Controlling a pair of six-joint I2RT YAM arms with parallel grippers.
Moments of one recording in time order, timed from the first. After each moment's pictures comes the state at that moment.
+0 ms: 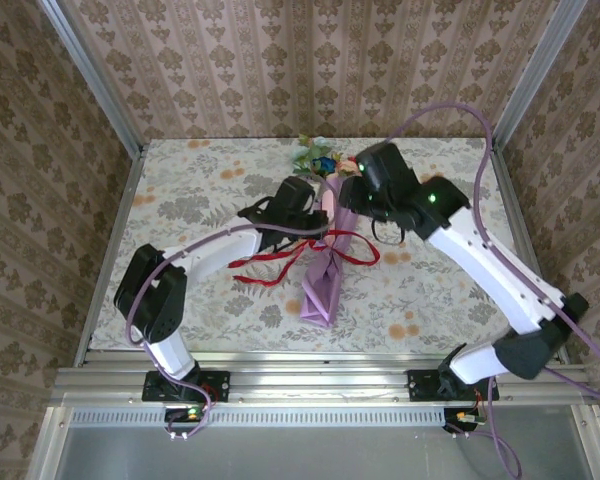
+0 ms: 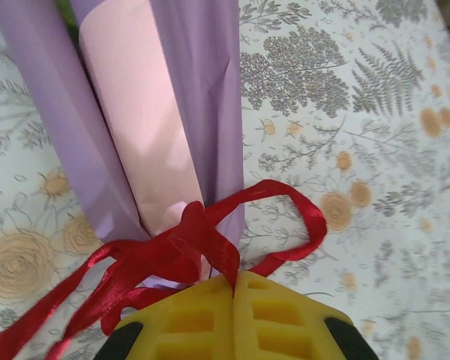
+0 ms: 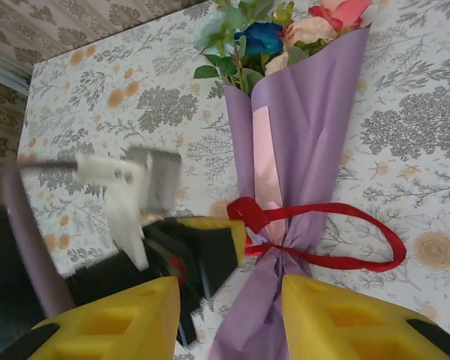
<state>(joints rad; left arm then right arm) -0.75 1.72 1.26 -0.31 0.19 -0.53 0.67 1.42 1.61 -0.96 0.26 0.77</state>
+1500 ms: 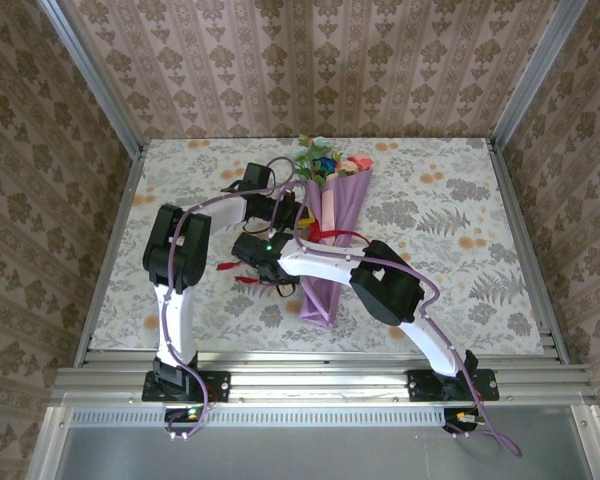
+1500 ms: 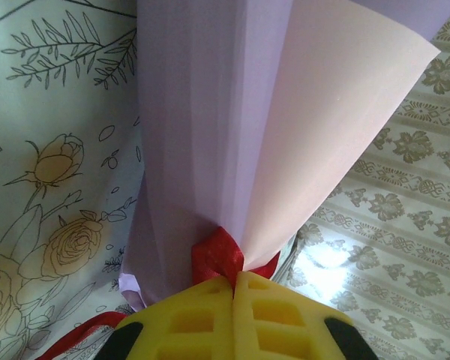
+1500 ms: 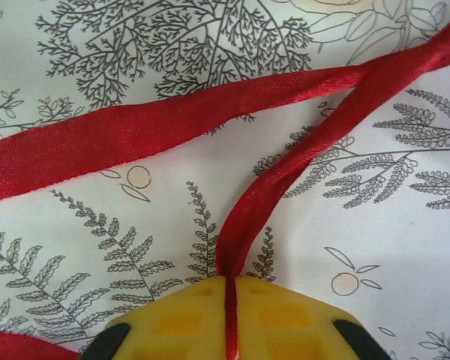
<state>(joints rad) -0.42 2.11 1.42 -0.24 0.94 -0.88 0.98 2.30 1.82 -0.88 0.33 1.06</state>
